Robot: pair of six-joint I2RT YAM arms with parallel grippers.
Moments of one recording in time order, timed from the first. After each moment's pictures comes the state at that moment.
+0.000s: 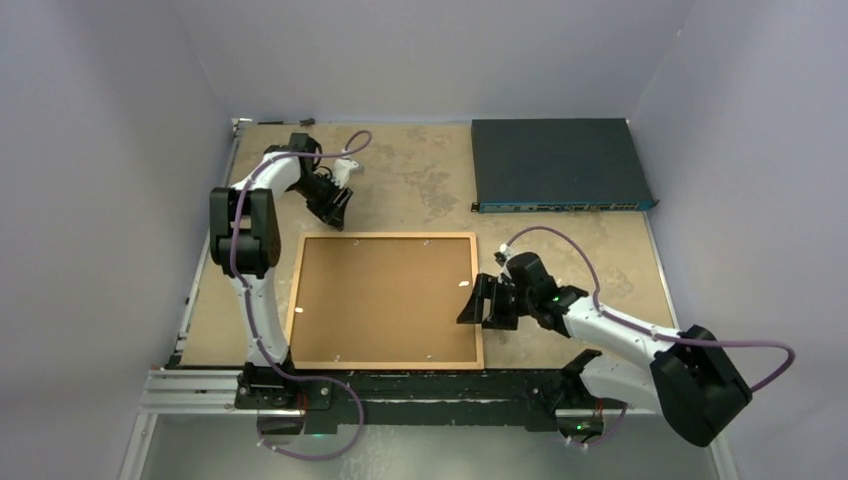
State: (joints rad) left arm -0.03 2.14 1.65 -0.91 0.49 0.71; right arm 0.61 1.09 0.39 -0.18 -0.37 0.81
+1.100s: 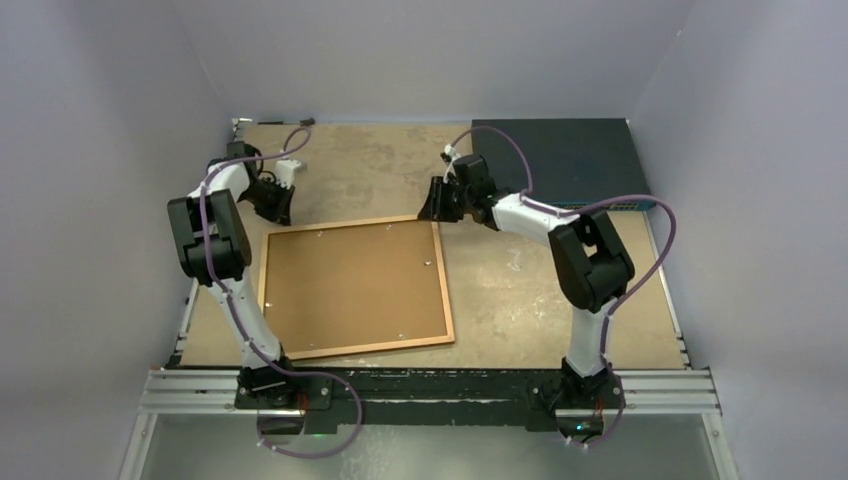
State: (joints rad) left arm 0.24 2.10 1.56 -0.81 0.39 0.72; right arm 0.54 1.90 1.24 -0.06 -0.31 0.56
